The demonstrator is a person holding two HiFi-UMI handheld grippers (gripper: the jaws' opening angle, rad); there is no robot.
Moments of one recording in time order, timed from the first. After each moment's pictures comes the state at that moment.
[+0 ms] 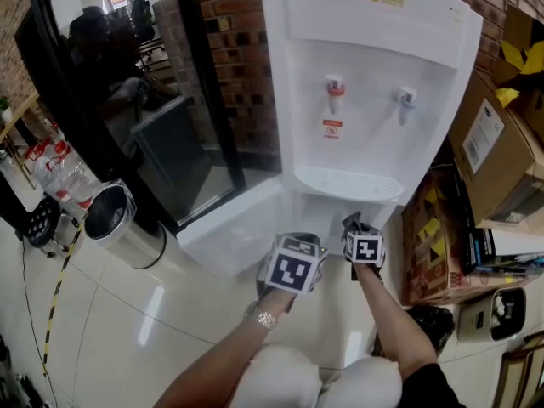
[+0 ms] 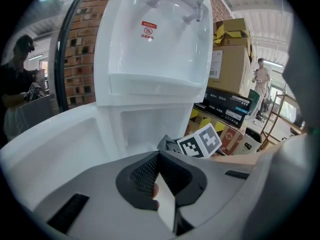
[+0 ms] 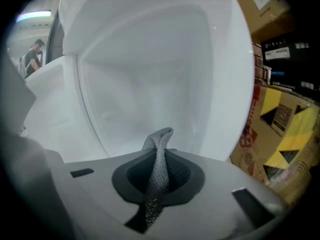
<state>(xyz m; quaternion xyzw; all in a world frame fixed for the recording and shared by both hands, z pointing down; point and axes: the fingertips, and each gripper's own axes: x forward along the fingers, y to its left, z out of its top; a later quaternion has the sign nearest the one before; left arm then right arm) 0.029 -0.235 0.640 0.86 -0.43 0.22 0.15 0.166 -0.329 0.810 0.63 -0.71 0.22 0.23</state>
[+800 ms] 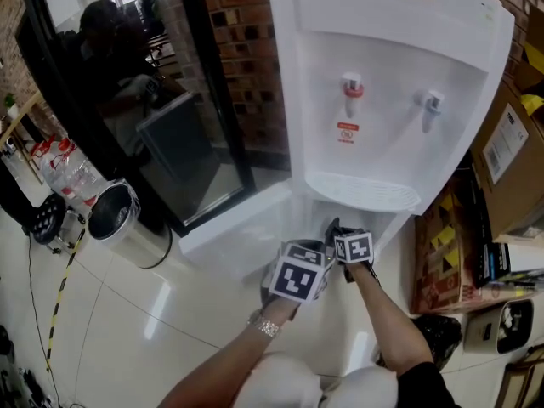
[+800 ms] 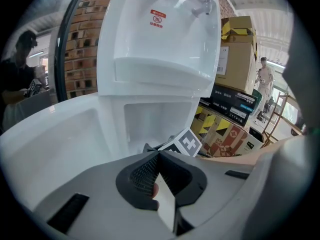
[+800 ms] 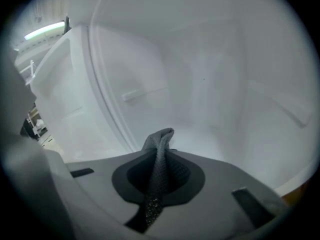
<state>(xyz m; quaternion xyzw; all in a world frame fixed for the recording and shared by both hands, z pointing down) 0.022 -0.247 0.658 0.86 -0.43 0.23 0.17 0.074 -0.352 0.878 0.48 -0.79 0.27 0.27</state>
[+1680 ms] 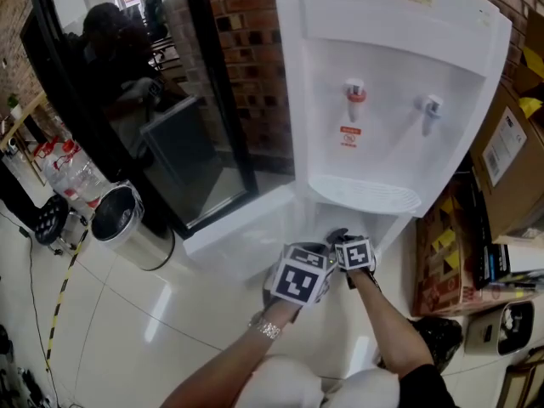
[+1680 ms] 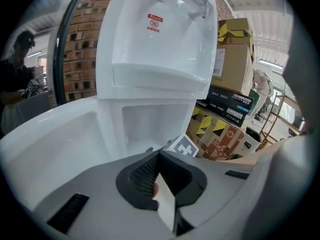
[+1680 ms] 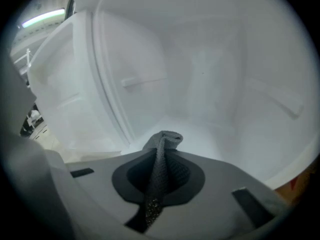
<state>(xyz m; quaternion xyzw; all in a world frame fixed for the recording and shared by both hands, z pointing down) 0.024 -0.242 0.651 0.86 -0.42 0.22 0.16 0.079 -0.347 0.882 0.50 -0.78 0.24 0.30</state>
